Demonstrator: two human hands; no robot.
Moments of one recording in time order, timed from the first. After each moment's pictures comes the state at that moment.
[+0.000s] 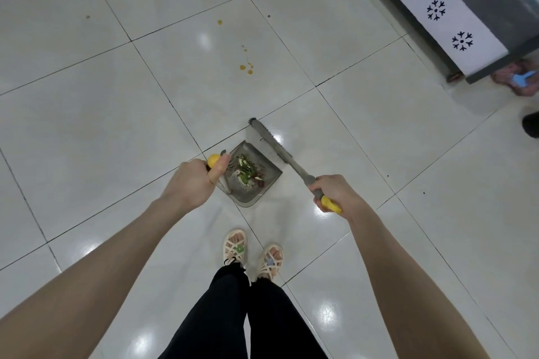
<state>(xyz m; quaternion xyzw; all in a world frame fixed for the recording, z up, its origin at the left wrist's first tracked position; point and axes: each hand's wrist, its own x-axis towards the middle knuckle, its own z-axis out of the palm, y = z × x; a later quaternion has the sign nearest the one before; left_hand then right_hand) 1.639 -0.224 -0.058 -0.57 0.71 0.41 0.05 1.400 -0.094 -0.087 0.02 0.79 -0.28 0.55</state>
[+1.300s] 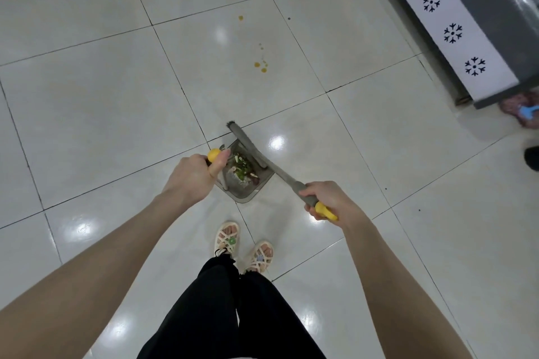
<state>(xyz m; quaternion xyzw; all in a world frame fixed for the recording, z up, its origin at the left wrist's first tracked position) 1.663 -0.197 -0.061 -0.61 0.68 0.40 0.02 1.426 -0.082 -0.072 -0.02 0.75 -0.25 0.61</state>
